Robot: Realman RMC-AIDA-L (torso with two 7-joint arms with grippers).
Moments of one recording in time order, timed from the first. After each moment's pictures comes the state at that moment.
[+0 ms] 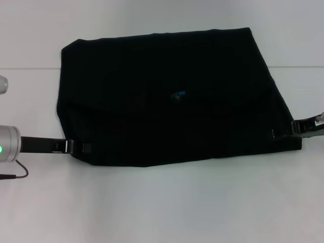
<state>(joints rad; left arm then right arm) -0.63 -1.98 0.67 0.57 2.29 1.27 -2.09 0.84 1.98 -0.60 -0.60 -2.75 -1.19 2.41</state>
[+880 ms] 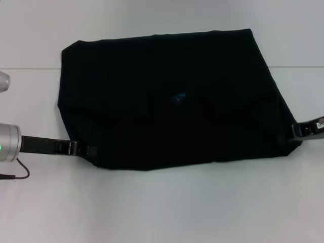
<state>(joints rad) -0.64 -1.96 0.67 0.56 2.29 1.35 -2.11 0.83 1.97 -0.61 -0.62 -2.70 -1.29 2.39</state>
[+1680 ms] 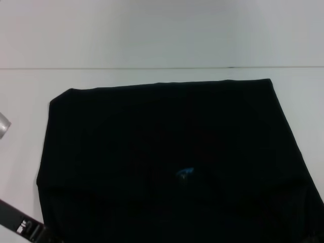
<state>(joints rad) -0.66 -1.90 0.71 0.57 2.56 1.92 -2.17 0.71 1.95 -0.69 -0.69 -2.71 -1.92 2.12</state>
